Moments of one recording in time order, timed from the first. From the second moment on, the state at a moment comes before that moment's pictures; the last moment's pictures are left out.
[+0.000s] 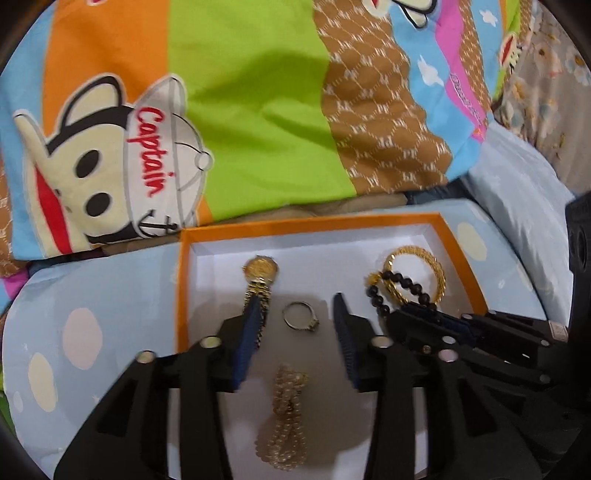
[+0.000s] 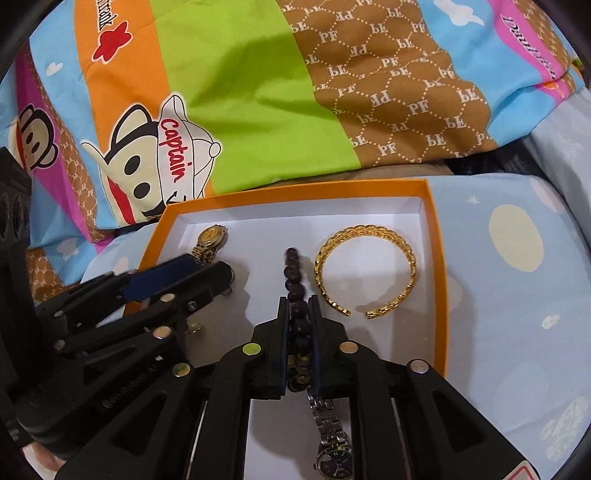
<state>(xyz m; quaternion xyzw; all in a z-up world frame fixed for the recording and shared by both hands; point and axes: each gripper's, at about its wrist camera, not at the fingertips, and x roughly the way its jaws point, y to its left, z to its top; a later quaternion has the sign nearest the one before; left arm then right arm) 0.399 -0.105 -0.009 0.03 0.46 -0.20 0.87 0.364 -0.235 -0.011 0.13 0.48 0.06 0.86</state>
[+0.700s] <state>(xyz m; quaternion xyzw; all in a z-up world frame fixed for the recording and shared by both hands) 0.154 0.013 0.023 0.00 0.38 -0.18 0.91 0.068 -0.228 0.028 0.07 0.36 0.06 0.93</state>
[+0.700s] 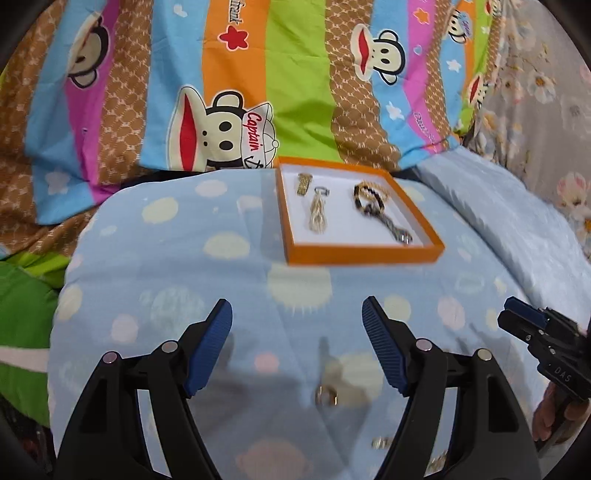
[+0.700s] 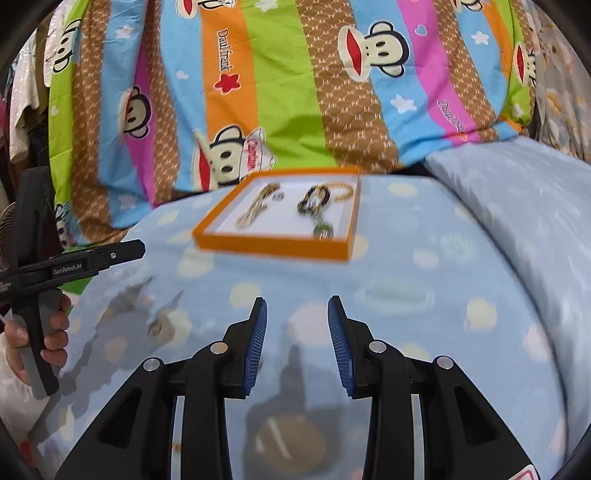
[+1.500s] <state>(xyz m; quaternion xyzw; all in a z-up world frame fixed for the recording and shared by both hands) 0.097 -0.006 -0.024 0.02 0.41 -0.18 0.89 0.064 -0.181 -0.004 0.02 0.40 0.06 0.91</state>
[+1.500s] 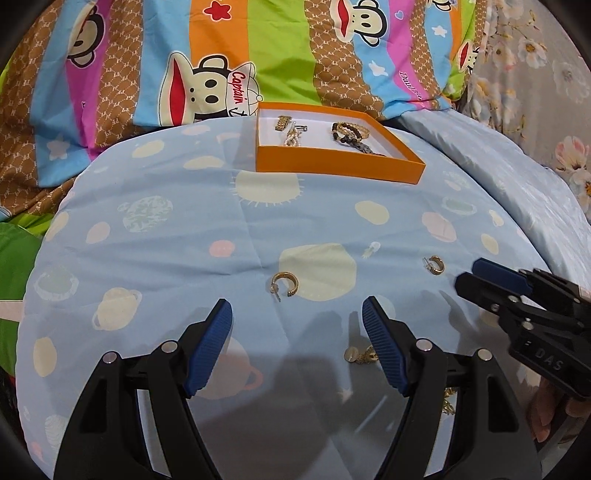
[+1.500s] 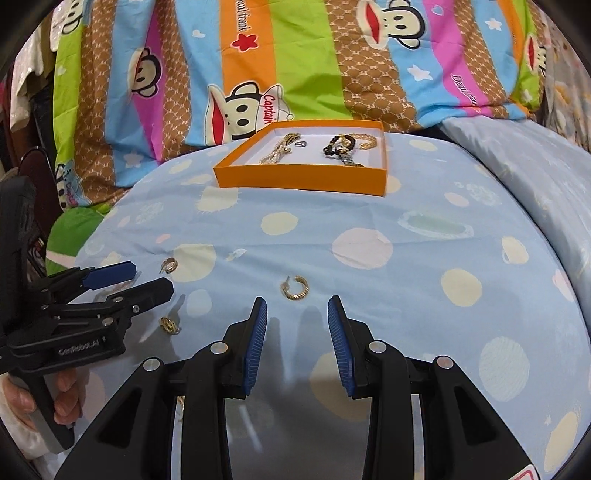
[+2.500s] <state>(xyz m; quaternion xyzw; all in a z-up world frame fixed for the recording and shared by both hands) 0.126 0.010 -0.028 0.00 0.42 -0.16 0.89 0.077 -0.195 -0.009 0.05 0.41 0.03 0.91</state>
